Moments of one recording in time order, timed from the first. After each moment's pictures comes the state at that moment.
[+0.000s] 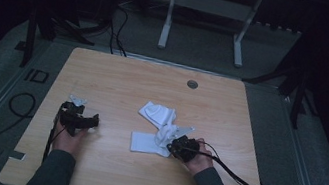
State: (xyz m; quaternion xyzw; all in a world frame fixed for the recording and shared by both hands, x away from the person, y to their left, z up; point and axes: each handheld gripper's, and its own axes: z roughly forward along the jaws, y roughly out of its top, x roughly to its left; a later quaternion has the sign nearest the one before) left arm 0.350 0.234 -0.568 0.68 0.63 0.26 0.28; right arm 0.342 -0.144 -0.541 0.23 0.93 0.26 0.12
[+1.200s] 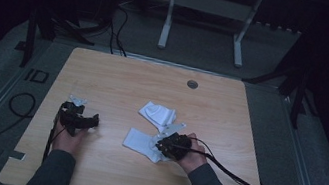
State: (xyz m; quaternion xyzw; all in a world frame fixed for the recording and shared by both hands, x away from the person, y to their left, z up) left arm 0.350 0.234 -0.568 0.68 0.63 0.26 0.28; right arm 0.335 -0.111 -0.512 0.18 0.94 0.28 0.11
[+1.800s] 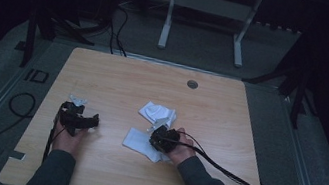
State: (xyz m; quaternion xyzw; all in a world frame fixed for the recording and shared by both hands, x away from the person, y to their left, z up) left arm 0.350 0.234 -0.568 0.68 0.63 0.26 0.28; right arm 0.356 -0.082 -0.533 0.19 0.95 0.24 0.10
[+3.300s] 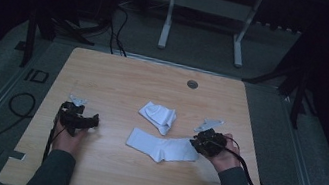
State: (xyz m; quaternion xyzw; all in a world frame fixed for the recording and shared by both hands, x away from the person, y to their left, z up) left arm 0.350 0.234 -0.568 0.68 0.63 0.26 0.28; right arm 0.351 -0.206 -0.489 0.29 0.91 0.25 0.16
